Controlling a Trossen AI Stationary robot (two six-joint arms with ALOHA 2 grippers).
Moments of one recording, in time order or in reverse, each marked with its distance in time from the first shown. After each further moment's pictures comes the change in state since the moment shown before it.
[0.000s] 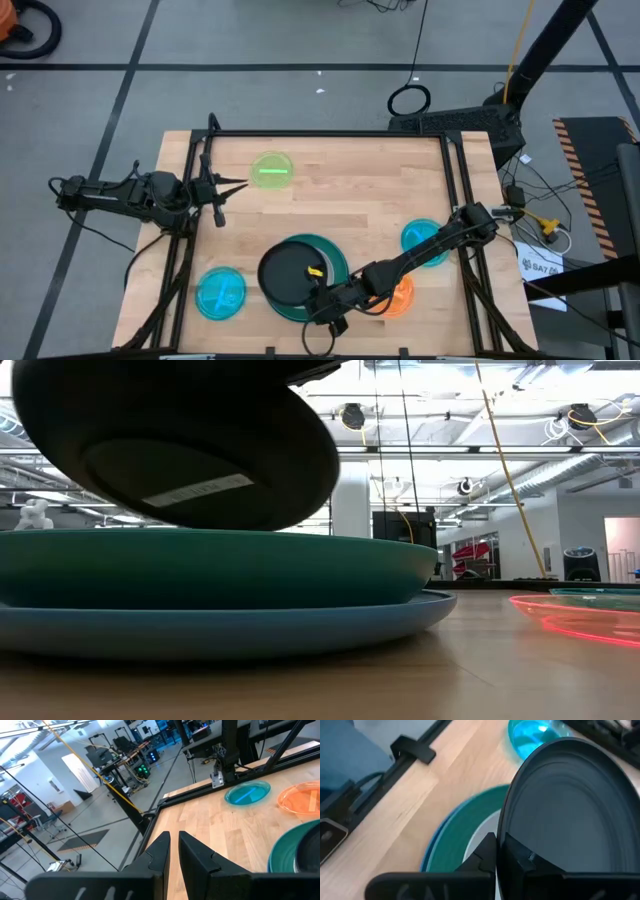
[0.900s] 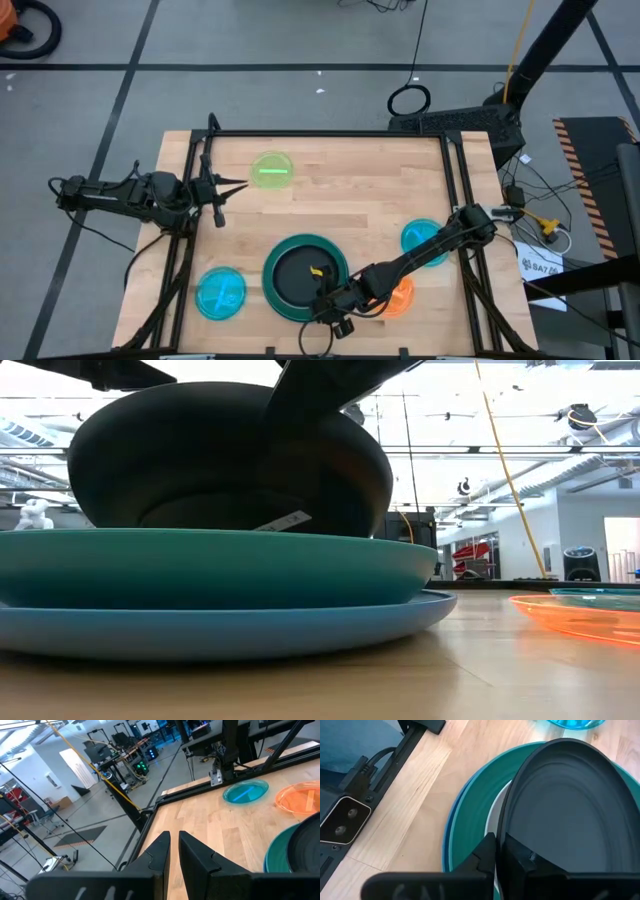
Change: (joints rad) left arm 0.000 0.000 0.000 -0.017 0.000 -0.030; right arm 0.008 0.021 0.040 -0.167 -0.056 0.151
